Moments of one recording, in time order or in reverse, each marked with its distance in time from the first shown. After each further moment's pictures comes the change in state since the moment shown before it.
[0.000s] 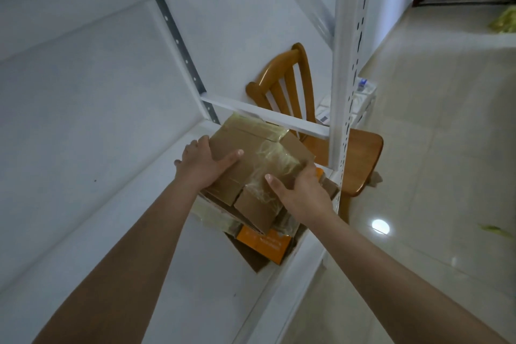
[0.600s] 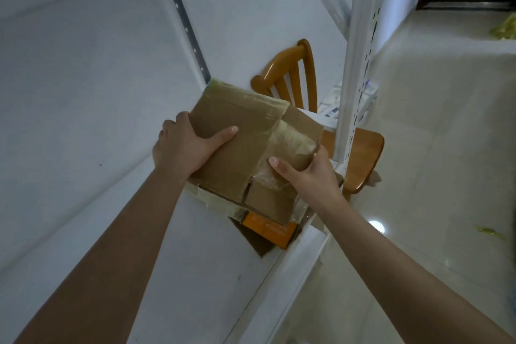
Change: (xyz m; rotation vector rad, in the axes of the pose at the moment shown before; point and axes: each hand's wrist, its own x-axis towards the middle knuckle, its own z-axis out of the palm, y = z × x) left_hand -0.037 -0.010 -0.042 -0.049 0.248 -0.046; right_hand -0.019 -0.013 -0.006 0.515 0.083 -0.150
